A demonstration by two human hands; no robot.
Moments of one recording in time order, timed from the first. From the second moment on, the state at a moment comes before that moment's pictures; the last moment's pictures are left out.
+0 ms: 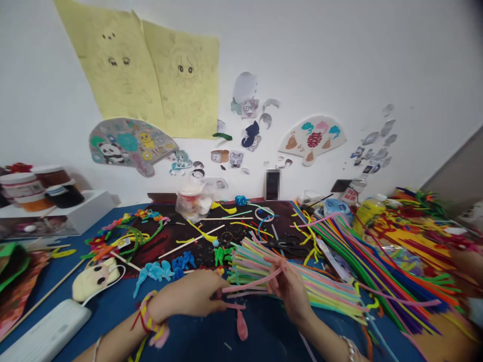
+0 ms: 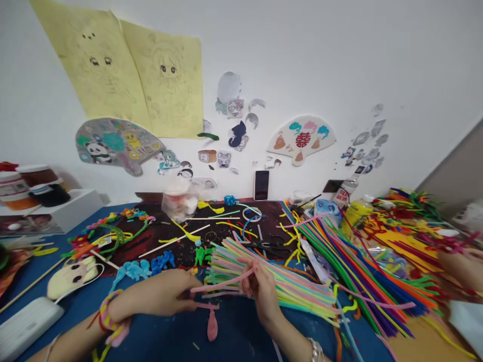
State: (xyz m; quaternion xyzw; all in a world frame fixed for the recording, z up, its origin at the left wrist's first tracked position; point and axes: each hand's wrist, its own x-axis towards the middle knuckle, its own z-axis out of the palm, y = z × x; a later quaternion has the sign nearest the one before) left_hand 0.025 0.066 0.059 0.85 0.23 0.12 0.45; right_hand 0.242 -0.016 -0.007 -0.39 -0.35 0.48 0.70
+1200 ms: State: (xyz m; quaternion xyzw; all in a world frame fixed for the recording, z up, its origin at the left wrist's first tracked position) left_hand 0.054 0.059 0.045 0.55 0.26 0.32 0.73; right_hand 0.235 -0.026 -0.003 -0.33 -0.37 0.58 0.65
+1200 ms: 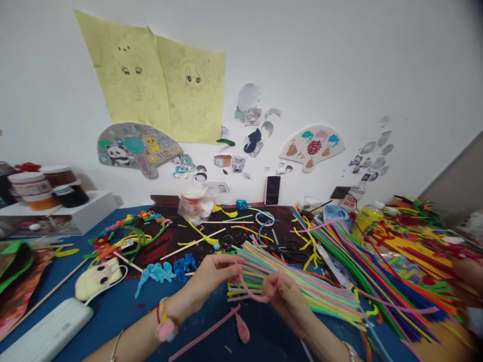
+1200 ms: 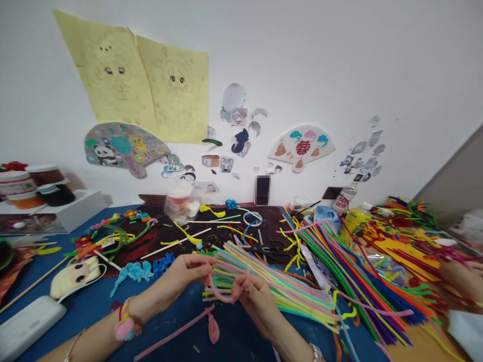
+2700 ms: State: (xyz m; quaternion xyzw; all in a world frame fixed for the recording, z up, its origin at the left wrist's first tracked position) left_hand 0.061 0.042 0.032 0.50 0.30 0.20 0.79; right_hand 0.220 -0.033 -0.010 -0.50 -0.52 0.42 0.55
